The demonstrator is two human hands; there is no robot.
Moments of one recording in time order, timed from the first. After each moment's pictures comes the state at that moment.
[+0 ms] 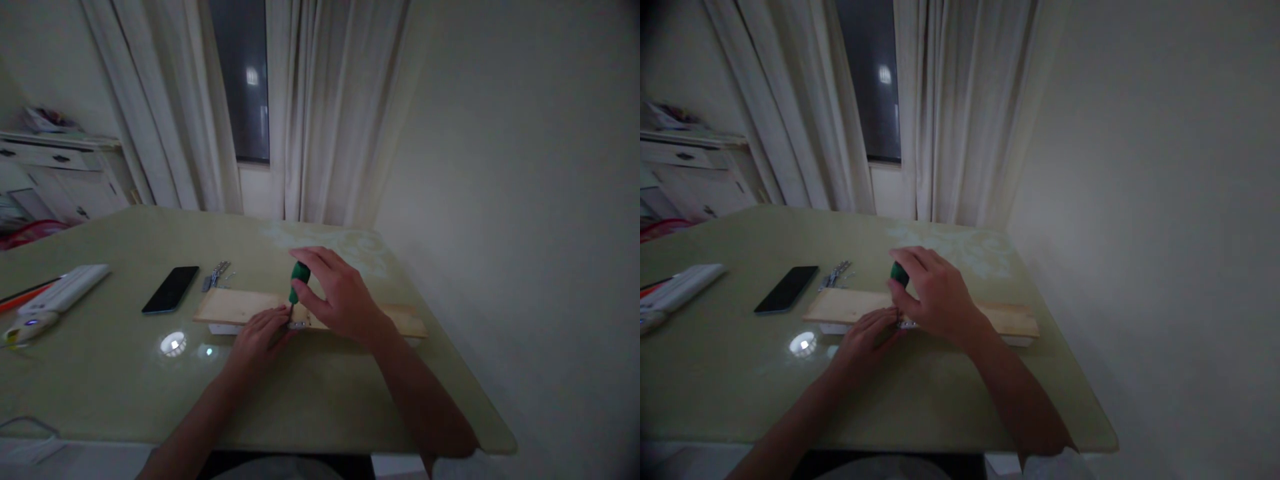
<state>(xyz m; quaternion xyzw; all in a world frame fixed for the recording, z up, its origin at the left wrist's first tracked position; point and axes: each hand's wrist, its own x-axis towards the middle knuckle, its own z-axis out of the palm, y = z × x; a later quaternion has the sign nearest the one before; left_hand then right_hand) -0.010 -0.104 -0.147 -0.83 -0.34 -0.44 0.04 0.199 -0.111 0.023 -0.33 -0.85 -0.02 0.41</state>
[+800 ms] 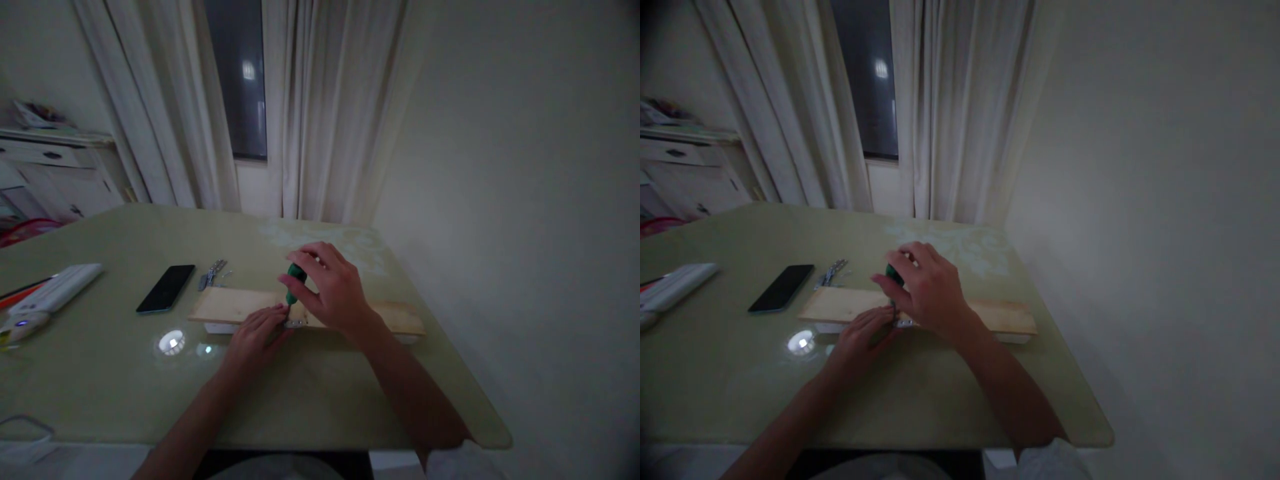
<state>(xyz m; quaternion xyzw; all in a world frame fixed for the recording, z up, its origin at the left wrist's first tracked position) -0.011 -0.105 -0.146 -0.83 -0.34 -0.44 0.05 0.194 -0.107 0.017 -0.34 -0.83 -0.09 0.44</state>
